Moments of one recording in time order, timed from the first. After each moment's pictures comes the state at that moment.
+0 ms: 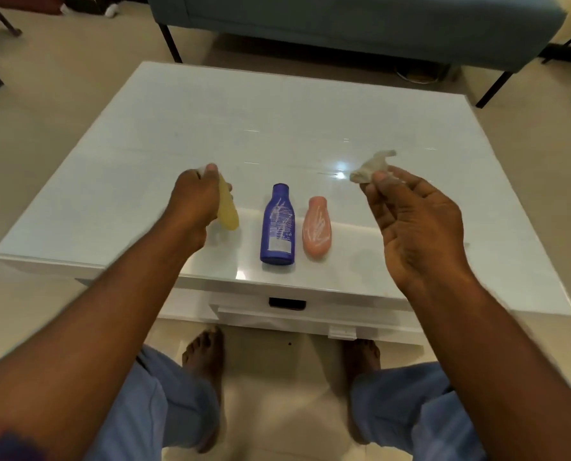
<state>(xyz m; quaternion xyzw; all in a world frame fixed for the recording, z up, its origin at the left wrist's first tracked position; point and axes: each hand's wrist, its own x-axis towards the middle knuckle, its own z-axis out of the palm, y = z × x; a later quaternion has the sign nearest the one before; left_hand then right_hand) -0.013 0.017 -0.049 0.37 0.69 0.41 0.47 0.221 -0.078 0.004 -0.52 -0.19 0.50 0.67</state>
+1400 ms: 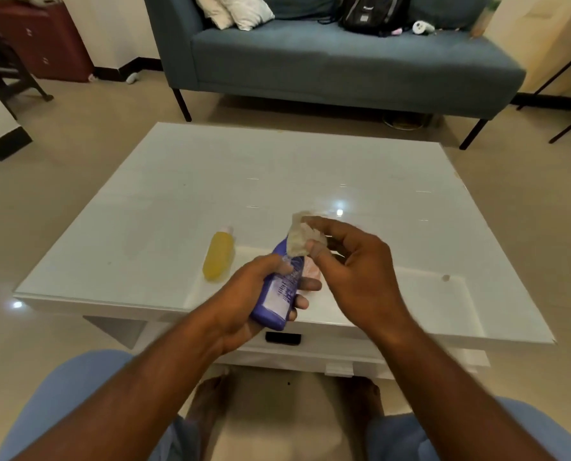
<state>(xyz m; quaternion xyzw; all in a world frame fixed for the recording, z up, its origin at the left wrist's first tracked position) 0.046 -0.088 -0.007 0.33 0.47 0.33 0.75 0.208 -0.095 -0.008 -0.55 -0.57 0.35 0.49</state>
